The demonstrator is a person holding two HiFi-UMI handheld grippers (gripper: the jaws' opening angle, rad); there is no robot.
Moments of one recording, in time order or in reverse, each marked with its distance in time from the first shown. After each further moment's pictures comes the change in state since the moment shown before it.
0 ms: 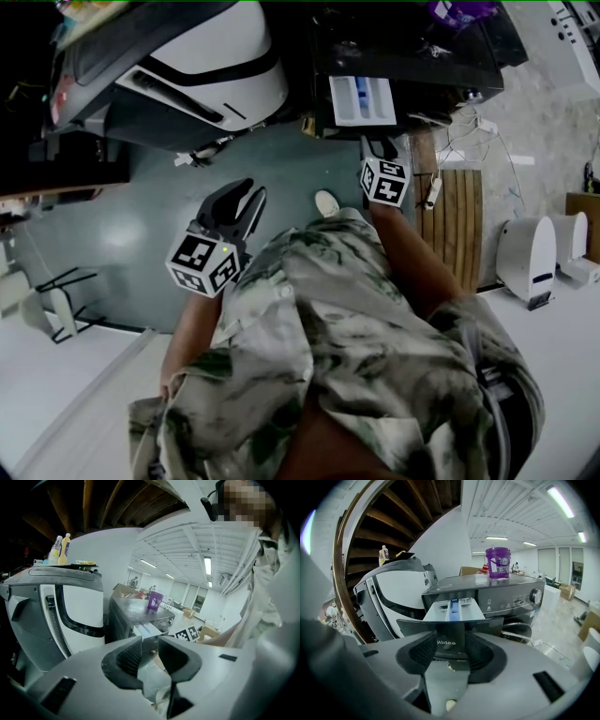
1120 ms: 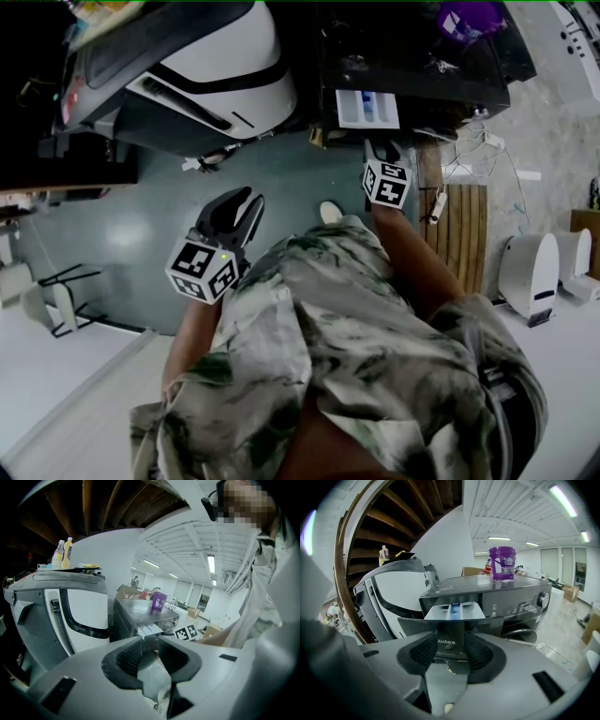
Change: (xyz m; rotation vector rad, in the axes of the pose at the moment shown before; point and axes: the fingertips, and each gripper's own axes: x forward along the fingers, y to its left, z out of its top) left arm -0.001 0.005 0.010 0.005 0.001 0.058; right arm 0.024 -0.004 0.019 -0.014 -0.005 0.026
